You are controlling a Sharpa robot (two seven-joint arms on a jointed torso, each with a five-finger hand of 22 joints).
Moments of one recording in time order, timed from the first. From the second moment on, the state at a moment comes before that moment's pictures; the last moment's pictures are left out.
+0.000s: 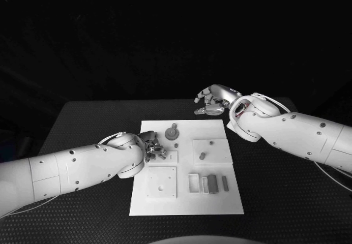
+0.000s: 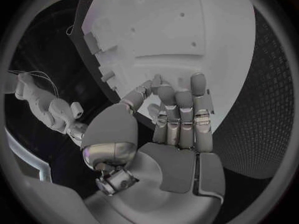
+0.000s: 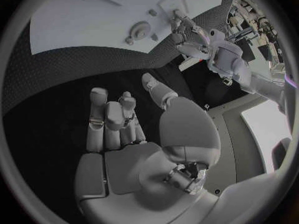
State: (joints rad) left arm 1.23 -0.60 -0.23 1.42 -1.11 -0.27 -0.56; left_hand 0.91 -0.01 0.60 -0.29 0.28 1.17 0.05 0.29 0.75 1.30 -0.07 0.94 0.60 1.12 -0.10 1.22 0.65 0.01 1.27 -0.20 0.30 1.31; right arm 1.21 -0.71 0.05 1.36 -1.39 -0.36 -0.15; right_hand 1.04 -0.16 0.56 -0.24 0.05 0.83 0.13 0.19 0.52 1.07 0.06 1.10 1.09 1.19 -0.05 1.45 0.92 0.23 1.13 -0.02 0.89 1.31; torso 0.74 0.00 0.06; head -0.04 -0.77
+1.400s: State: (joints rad) left arm 1.22 -0.61 -0.23 1.43 -1.15 -0.29 -0.56; left_hand 0.91 -0.06 0.61 -0.28 0.22 1.17 0.05 0.33 0.75 1.30 -0.07 0.95 0.60 1.12 -0.10 1.22 0.63 0.01 1.26 -0.20 0.31 1.31; right arm 1.21 -0.71 0.04 1.36 -1.39 -0.36 -0.15; right_hand 1.04 -0.16 0.56 -0.24 0.05 0.83 0.13 0.19 0.52 1.06 0.06 1.10 1.09 1.19 -0.05 1.45 0.92 0.23 1.13 -0.02 0.89 1.31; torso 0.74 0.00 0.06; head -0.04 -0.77
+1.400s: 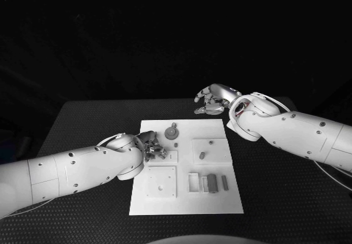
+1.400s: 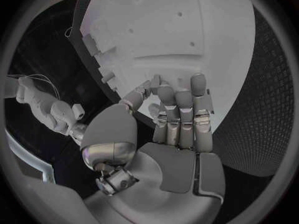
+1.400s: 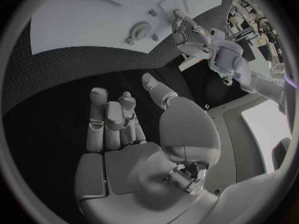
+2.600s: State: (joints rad) left arm 1.21 -0.62 -0.23 1.44 -1.16 -0.29 -0.54; left_hand 0.89 -0.10 0.57 -0.26 0.22 1.22 0.00 0.36 0.74 1.31 -0.10 0.97 0.59 1.13 -0.11 1.24 0.62 0.01 1.25 -0.21 0.33 1.31; right arm 1.21 -0.71 0.04 1.36 -1.39 -0.36 -0.15; right_hand 1.04 -0.16 0.56 -0.24 0.05 0.83 0.14 0.19 0.52 1.06 0.06 1.10 1.09 1.19 -0.05 1.45 0.91 0.23 1.13 -0.02 0.89 1.31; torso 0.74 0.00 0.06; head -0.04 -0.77
